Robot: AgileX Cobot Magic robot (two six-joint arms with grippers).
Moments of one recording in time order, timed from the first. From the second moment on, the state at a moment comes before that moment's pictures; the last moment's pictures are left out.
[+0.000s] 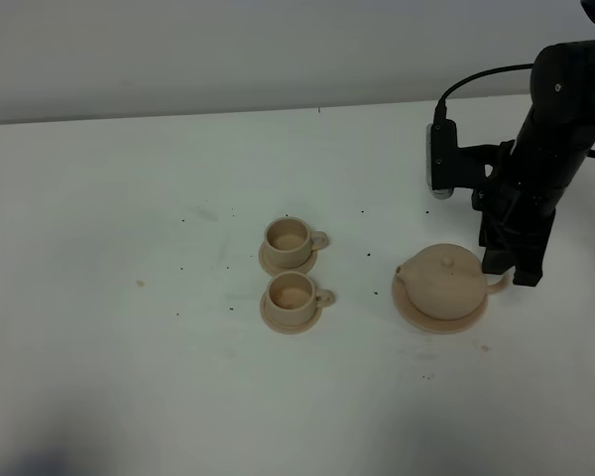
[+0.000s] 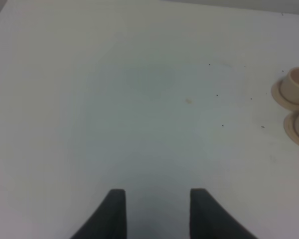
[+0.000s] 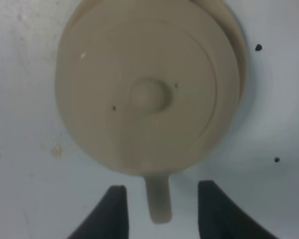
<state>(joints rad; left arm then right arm) 0.02 -0.01 -0.50 0.02 1.03 -0.08 0.39 1.98 -1.44 0.15 1.02 -1.27</state>
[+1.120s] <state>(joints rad) 0.02 -0.01 -0.50 0.02 1.03 -0.08 0.42 2.04 -1.44 0.06 1.00 -1.21</state>
